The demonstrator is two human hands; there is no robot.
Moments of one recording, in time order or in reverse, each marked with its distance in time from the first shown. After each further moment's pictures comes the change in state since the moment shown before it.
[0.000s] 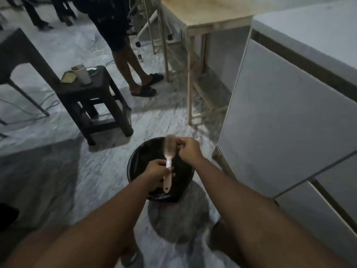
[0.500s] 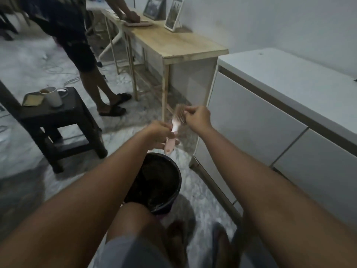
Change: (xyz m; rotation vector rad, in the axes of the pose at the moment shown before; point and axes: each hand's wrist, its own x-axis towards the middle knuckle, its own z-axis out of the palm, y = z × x) left_hand -0.060 0.163 -0.038 0.208 -0.344 0.312; right_hand -0.015 -0.151 -0.093 -0.096 0.489 0.037
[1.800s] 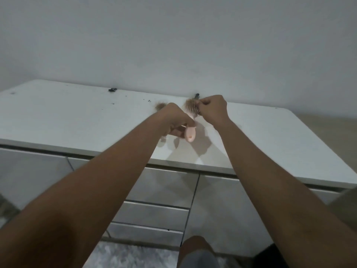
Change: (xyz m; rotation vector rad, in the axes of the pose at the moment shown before) left_hand -0.184 0.203 0.579 0.484 -0.809 0.405; right_hand -0.207 0.202 -0.603 -0.257 0.887 0.325
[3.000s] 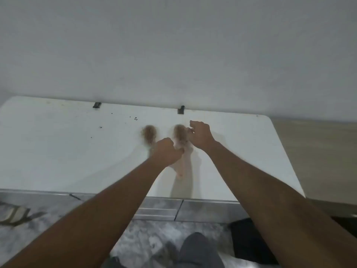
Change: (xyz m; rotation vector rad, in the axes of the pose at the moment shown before) left_hand 0.055 0.023 0.011 0.569 0.068 -0.134; right_hand 0.049 0.001 -0.022 -0.283 -0.335 0.080
